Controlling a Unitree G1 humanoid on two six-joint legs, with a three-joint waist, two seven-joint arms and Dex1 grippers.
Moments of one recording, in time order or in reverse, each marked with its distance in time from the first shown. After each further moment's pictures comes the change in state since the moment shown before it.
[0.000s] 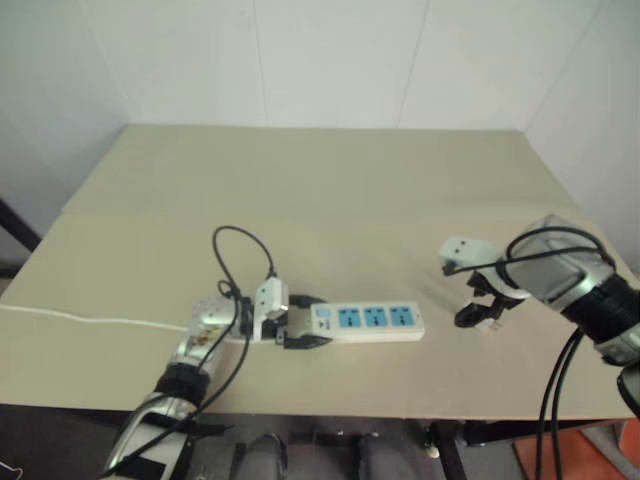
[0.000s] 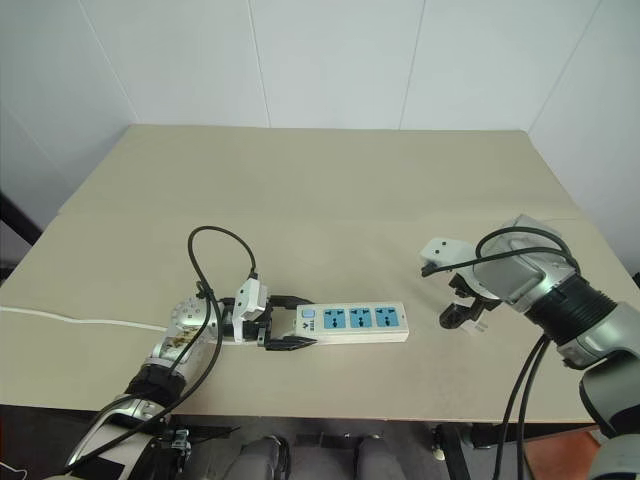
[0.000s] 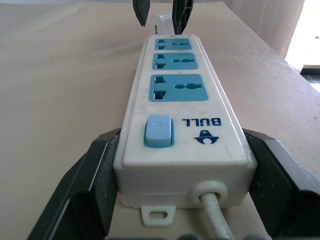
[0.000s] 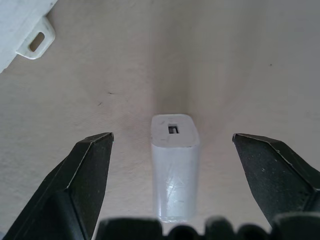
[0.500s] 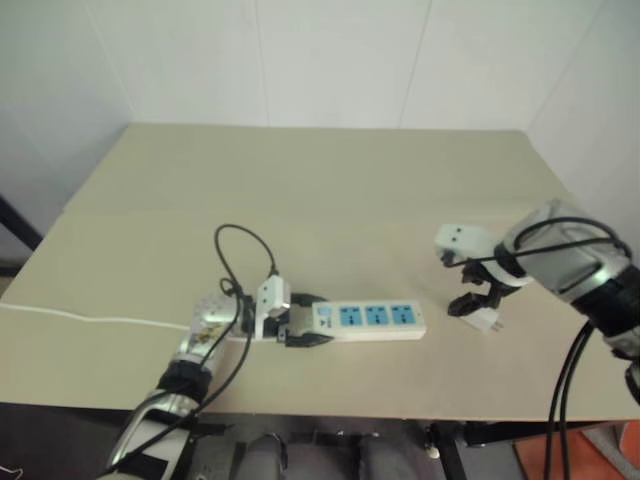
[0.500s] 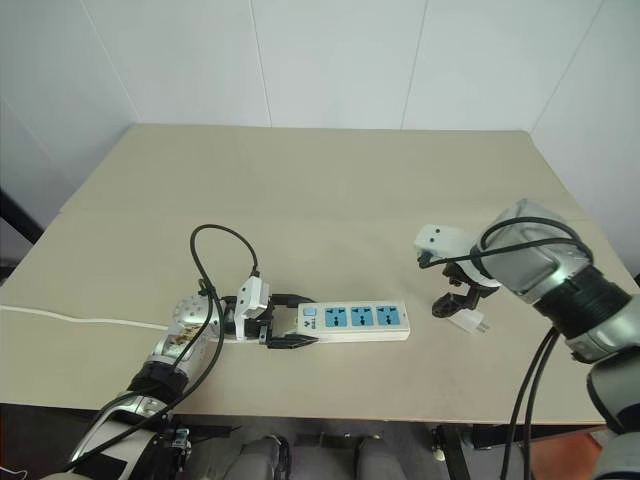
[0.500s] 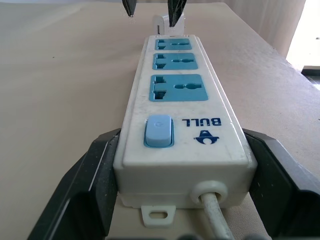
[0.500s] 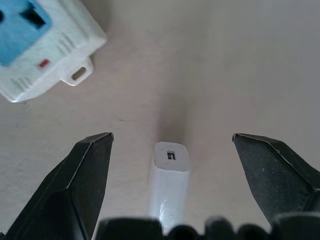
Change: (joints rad) left arm -0.014 -0.006 0.003 0.016 0.004 -0.001 -0.001; right arm -0.047 -0.010 -0.005 0.021 0.039 -0.132 0.016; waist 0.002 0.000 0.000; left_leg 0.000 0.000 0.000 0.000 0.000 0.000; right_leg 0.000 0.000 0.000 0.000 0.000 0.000
